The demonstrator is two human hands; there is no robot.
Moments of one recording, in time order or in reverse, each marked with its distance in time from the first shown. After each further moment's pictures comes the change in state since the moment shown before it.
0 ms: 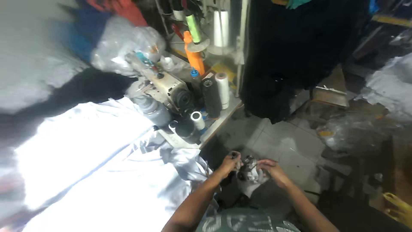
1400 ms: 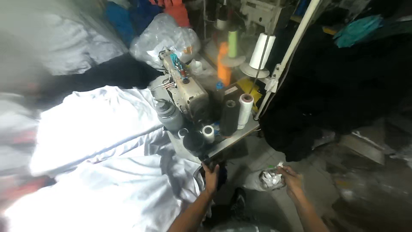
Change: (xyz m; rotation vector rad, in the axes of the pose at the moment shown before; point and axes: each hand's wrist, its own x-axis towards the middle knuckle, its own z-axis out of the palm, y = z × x) left_hand 0.037 -0.008 -0.042 -0.537 0.748 0.241; right_hand 0.106 -0.073 -0.053 0.134 0.288 -0.188
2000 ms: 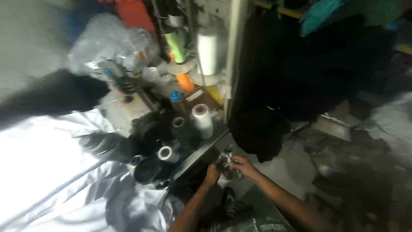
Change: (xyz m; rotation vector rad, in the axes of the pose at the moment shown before) left_hand 0.041 0.016 0.144 0.682 -0.593 0.174; right_hand 0.063 -0.061 0.026 -0.233 -0.654 -0.017
